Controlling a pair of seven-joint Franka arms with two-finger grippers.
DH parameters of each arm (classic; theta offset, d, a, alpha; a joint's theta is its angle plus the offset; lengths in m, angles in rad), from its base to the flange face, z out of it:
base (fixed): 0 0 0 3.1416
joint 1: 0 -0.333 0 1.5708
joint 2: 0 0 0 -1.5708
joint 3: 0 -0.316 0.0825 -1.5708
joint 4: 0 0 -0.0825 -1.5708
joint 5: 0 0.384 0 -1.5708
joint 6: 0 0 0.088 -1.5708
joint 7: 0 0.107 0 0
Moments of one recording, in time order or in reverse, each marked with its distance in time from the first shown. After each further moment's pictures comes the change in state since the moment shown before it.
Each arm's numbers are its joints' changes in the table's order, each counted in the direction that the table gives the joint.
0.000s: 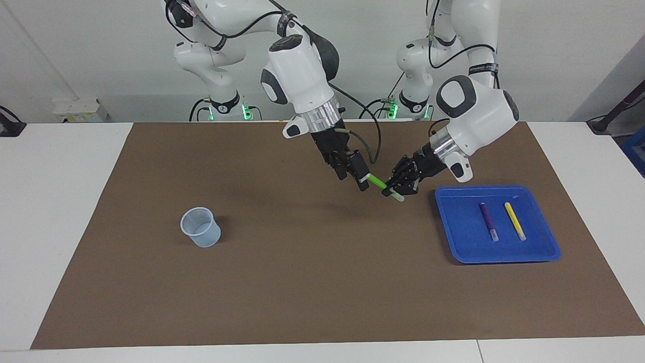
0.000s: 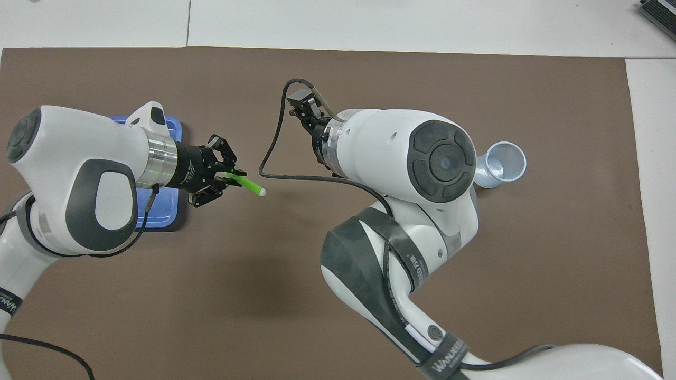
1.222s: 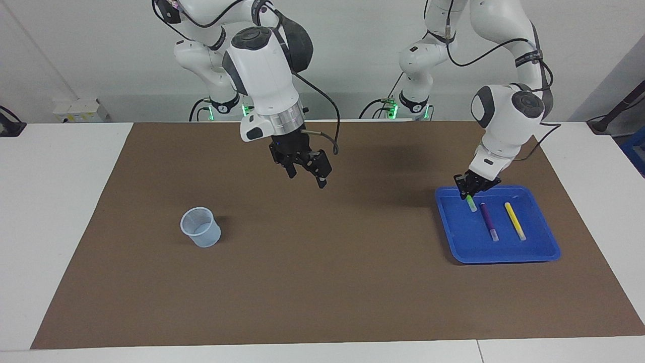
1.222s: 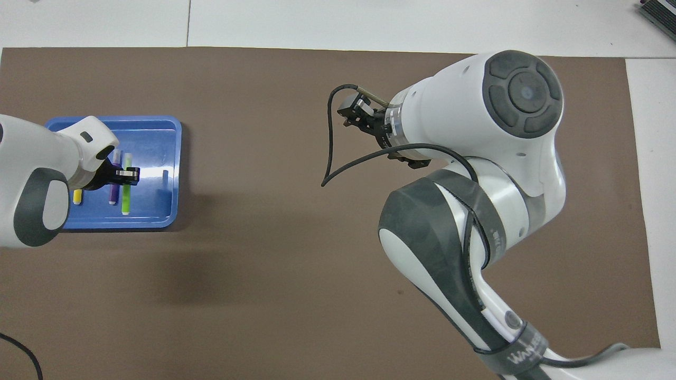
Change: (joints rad) left arm -0.253 0.108 -0.013 -0.009 0.585 -0.066 0.946; right arm 0.109 -0.044 0.001 0.069 -0.003 0.335 -0.483
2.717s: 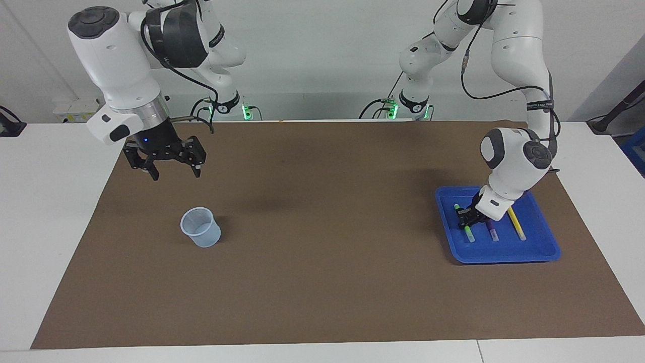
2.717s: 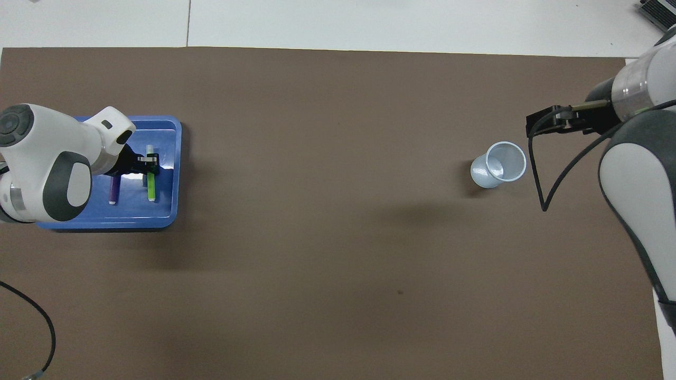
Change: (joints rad) left arm 0.011 0.204 0.006 0.080 0.028 -0.086 -0.106; right arm 0.123 -0.147 0.313 -0.029 -0.022 0.283 -0.985
